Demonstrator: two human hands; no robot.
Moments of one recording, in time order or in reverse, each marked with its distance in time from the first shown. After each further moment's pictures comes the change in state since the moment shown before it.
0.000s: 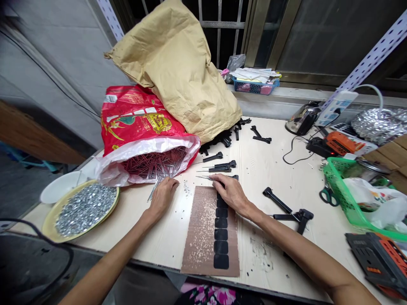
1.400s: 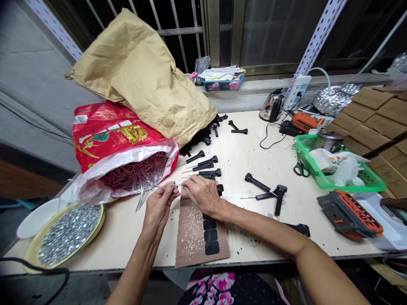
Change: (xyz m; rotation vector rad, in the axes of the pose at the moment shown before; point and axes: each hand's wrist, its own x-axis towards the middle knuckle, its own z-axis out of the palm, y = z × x) left_hand -0.017 0.106 -0.007 -1.429 0.109 -0.517; right_hand -0.017 -0.038 0.018 -0.451 0.155 -0.220
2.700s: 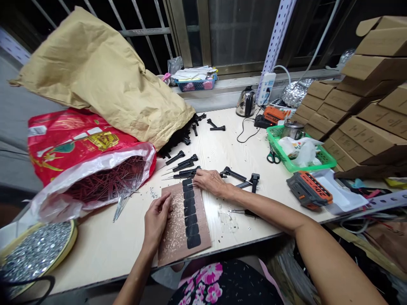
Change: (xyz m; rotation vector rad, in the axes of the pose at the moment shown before) left_hand -0.027 -0.050 -0.009 0.802 -0.112 0.236; right_hand -0.041 0.097 -0.031 -0.075 -0.179 -0.079
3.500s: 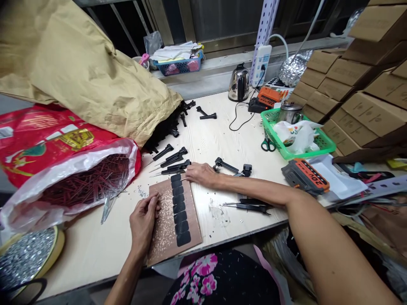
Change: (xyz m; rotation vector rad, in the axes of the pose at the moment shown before) left_hand -0.002 -0.001 0.007 0.098 0.049 -0.008; right_hand -0.021 -0.004 -0.009 0.154 -0.151 -0.231
